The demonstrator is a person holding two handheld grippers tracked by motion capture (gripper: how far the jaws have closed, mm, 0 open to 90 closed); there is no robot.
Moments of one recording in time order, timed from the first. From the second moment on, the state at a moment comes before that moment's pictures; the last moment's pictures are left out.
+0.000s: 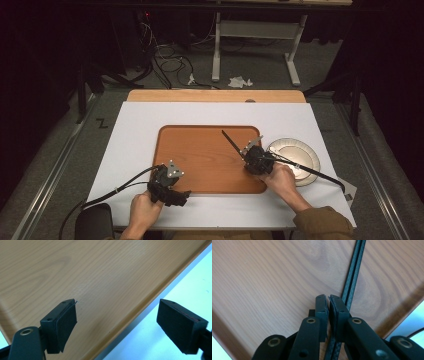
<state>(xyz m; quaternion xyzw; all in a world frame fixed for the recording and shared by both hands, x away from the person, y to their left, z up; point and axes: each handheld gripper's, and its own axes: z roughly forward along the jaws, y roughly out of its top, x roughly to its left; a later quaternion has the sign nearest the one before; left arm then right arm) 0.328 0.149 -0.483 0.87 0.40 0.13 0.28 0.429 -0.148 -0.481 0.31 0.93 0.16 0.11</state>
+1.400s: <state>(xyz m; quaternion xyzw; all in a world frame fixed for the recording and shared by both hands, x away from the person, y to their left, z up) 0.327 0.150 -0.482 0.86 0.40 0.13 0.28 0.421 -0.162 -0.452 0.31 0.92 0.23 0.12</state>
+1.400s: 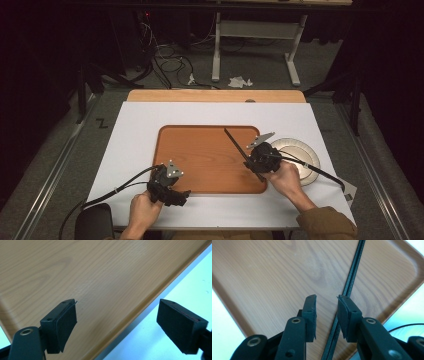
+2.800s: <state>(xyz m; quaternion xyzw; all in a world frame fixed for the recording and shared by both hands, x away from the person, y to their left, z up) 0.328 0.150 -0.482 0.86 0.40 0.13 0.28 0.381 -0.220 -0.426 0.31 0.89 0.32 0.11</state>
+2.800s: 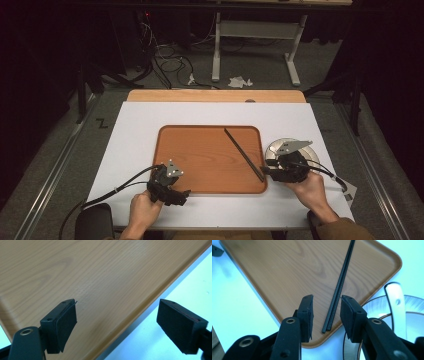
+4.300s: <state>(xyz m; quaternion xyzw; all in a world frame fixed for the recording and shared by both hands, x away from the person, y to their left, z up) 0.327 0.148 -0.483 0.87 0.39 0.13 0.28 0.373 -0.208 -0.475 0.29 0.92 0.25 0.09</state>
